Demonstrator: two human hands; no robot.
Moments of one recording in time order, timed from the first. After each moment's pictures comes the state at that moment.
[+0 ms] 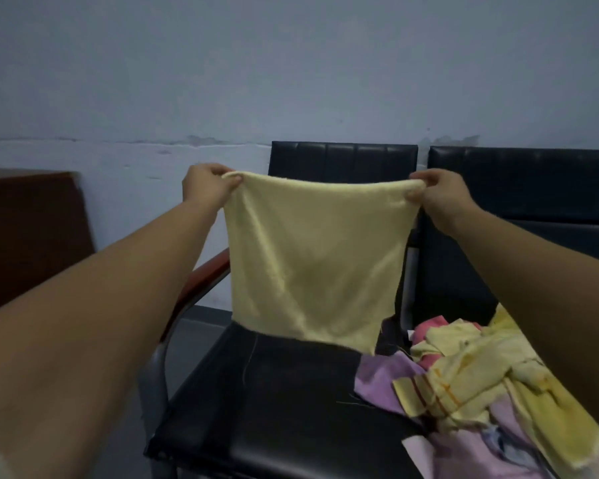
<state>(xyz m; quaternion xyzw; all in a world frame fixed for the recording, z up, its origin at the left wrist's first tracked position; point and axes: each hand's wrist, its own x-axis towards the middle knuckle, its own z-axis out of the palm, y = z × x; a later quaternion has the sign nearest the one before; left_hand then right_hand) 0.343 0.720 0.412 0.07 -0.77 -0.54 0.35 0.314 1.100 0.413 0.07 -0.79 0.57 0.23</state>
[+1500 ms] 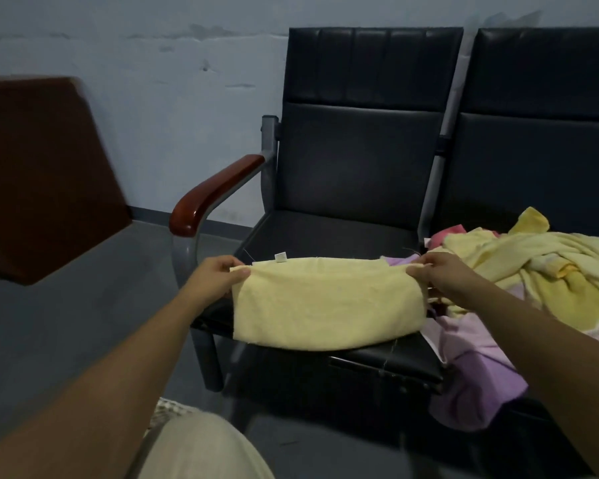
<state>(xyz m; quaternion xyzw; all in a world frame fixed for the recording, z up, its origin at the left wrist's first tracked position) 0.491 0.698 0.141 0.09 -0.86 -0.51 0.05 0.417 1.104 0.162 -0.03 -0.87 0.48 -0.08</state>
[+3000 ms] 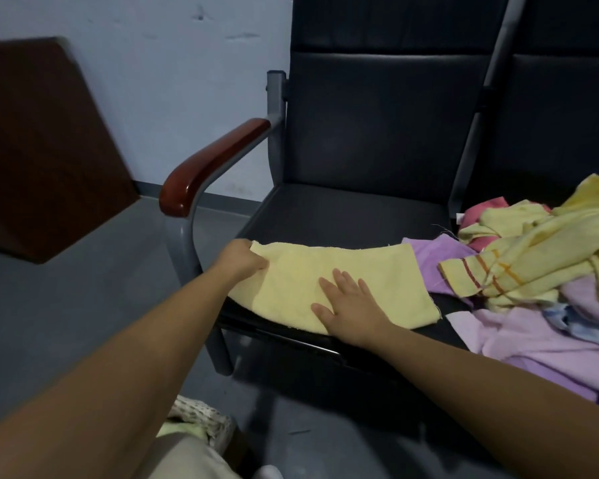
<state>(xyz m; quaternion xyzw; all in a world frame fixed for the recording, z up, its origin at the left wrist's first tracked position) 0.426 0.724 0.121 0.21 -0.91 -0.35 -0.04 0.438 0.955 0.056 0.24 -0.96 0.12 -0.12</state>
